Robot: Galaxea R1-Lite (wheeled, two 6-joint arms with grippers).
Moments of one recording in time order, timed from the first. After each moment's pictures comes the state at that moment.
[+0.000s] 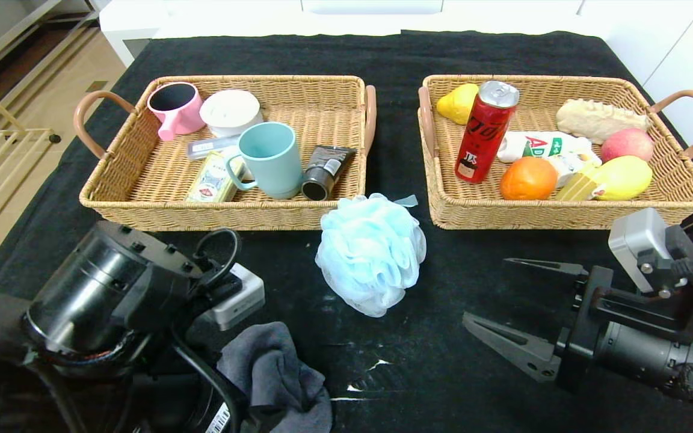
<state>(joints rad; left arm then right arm) -0.74 1.41 -0.94 0.44 0.21 -0.07 0.56 1.44 -0.48 -0.86 0.30 -0.09</state>
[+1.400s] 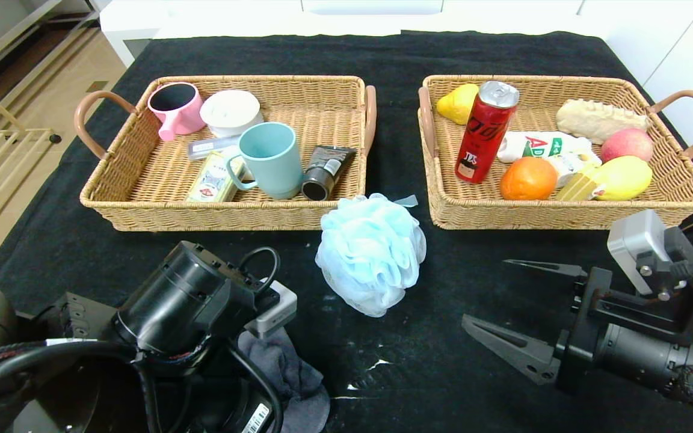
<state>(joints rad) -0.74 1.52 -0.94 0.40 0.21 -0.08 0.57 1.44 -0.48 -0.86 0.30 -0.09</state>
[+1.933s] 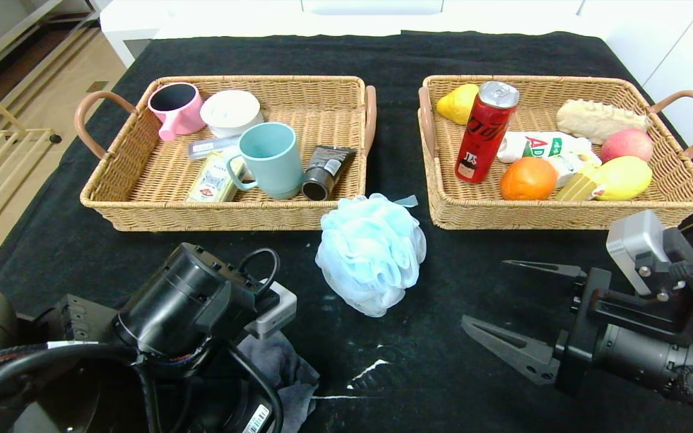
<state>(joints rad) -0.74 1.53 -0.93 0.40 0.21 -0.08 0.57 1.44 -0.48 -0.86 0.30 -0.09</state>
